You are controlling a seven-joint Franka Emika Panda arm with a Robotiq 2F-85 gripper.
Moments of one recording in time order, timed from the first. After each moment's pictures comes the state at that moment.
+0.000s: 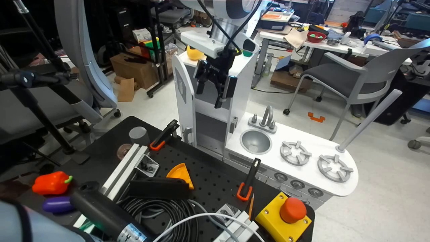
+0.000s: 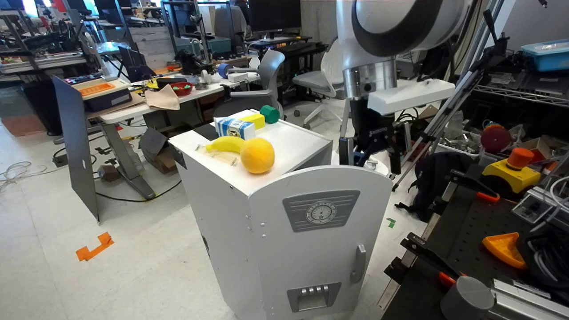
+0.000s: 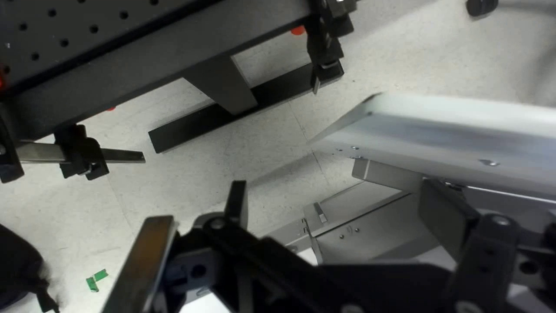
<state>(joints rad) 0.14 0.38 0.01 -2.21 0.13 2.25 0.39</state>
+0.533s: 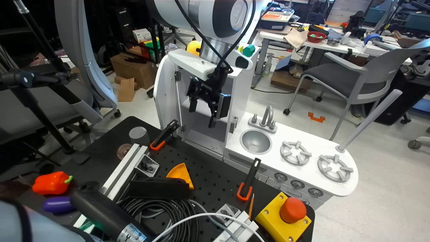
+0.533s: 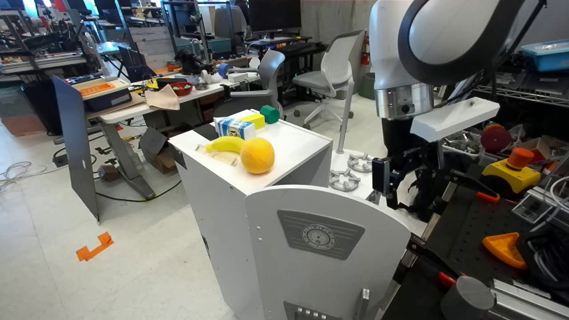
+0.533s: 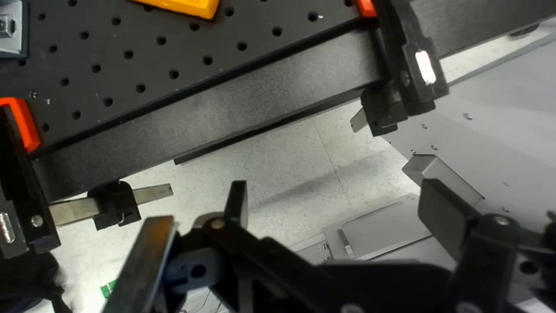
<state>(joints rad) 0.14 0.30 0.01 -2.42 0.09 2.38 0.37</state>
